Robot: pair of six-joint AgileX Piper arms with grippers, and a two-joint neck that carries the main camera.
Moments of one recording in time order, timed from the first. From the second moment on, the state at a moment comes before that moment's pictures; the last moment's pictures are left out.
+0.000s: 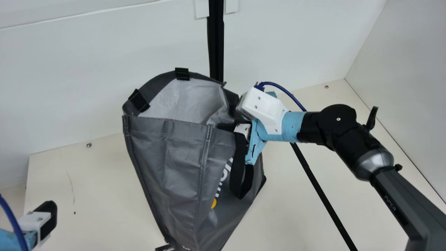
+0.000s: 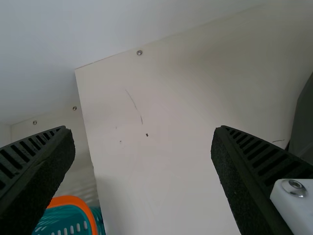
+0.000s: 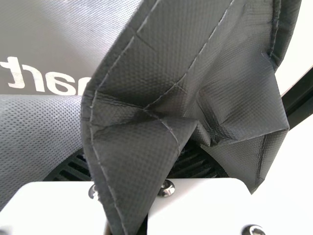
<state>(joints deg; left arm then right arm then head) -10.2 68.1 -72.5 -2.7 55.5 13.1 -6.3 90.2 -70.4 64.6 48.5 -96.2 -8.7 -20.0</state>
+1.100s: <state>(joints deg) -10.2 68.1 -72.5 -2.7 55.5 13.1 -12.1 84.4 -75.9 52.1 42.4 -78.0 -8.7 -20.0</state>
